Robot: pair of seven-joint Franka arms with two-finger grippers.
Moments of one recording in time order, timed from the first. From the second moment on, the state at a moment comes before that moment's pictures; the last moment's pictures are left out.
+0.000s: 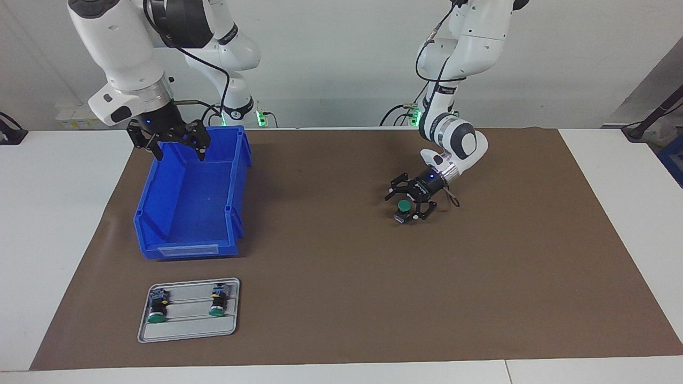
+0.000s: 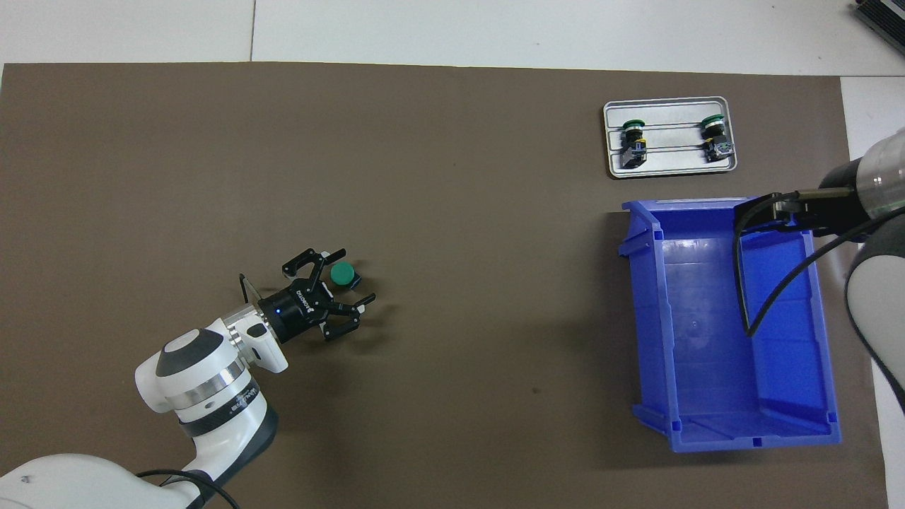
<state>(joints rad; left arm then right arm) -0.16 0.18 -0.13 -2.46 -2.17 2.24 2.65 0.04 0.00 0.02 -1.64 -0.02 1.65 0.08</state>
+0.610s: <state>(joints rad) -0.12 0.14 -0.13 -2.45 -2.17 2.25 2.58 0.04 0.00 0.02 -1.64 -0.02 1.65 0.08</state>
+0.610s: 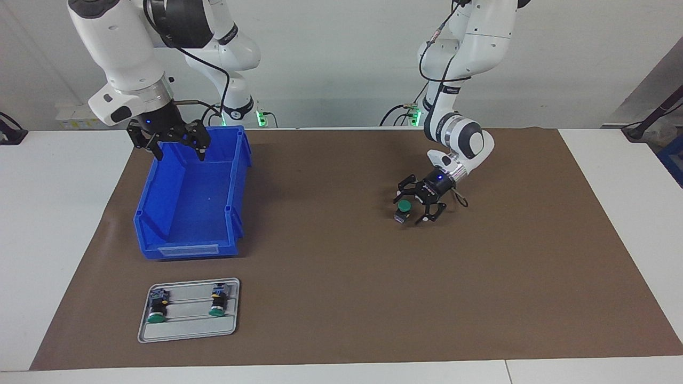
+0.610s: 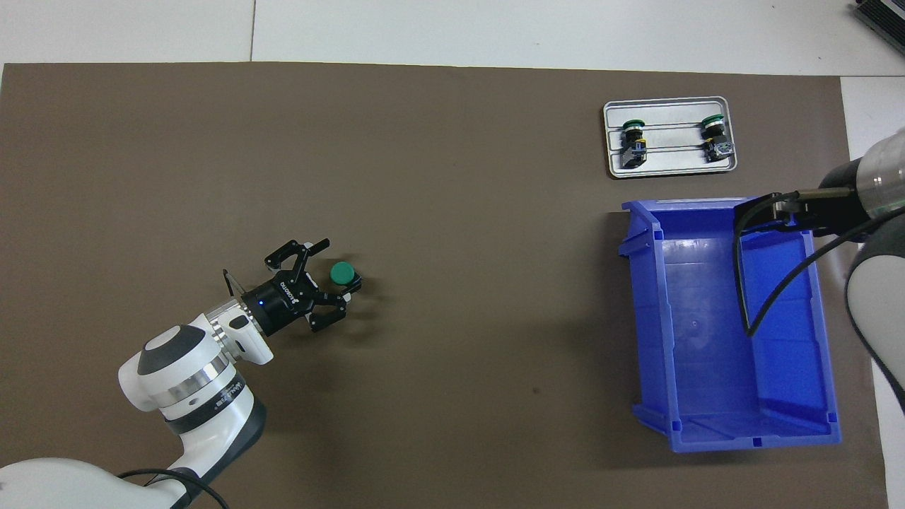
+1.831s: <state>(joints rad) -0.12 0.03 -0.14 -2.15 -2.16 2.49 1.90 0.04 0.00 0.02 -1.64 -0.02 1.65 0.08</state>
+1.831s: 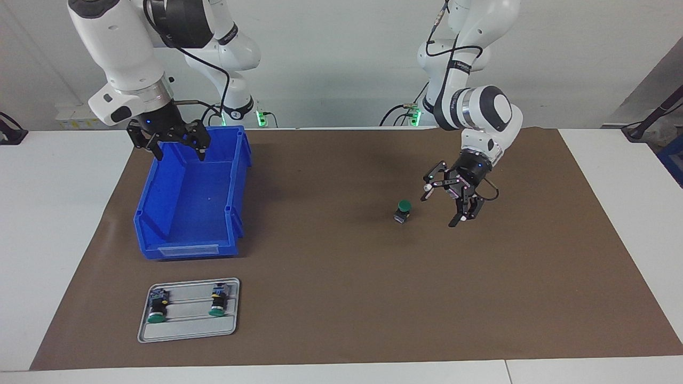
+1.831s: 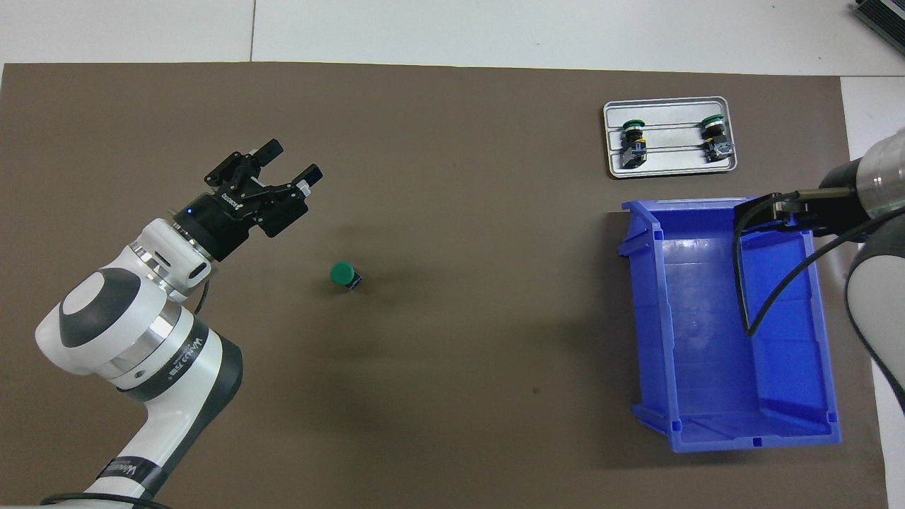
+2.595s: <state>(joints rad) -0.02 0.11 -0.13 -1.79 -1.57 2.48 0.95 0.04 0.00 0.02 -1.64 -0.02 1.65 0.08</state>
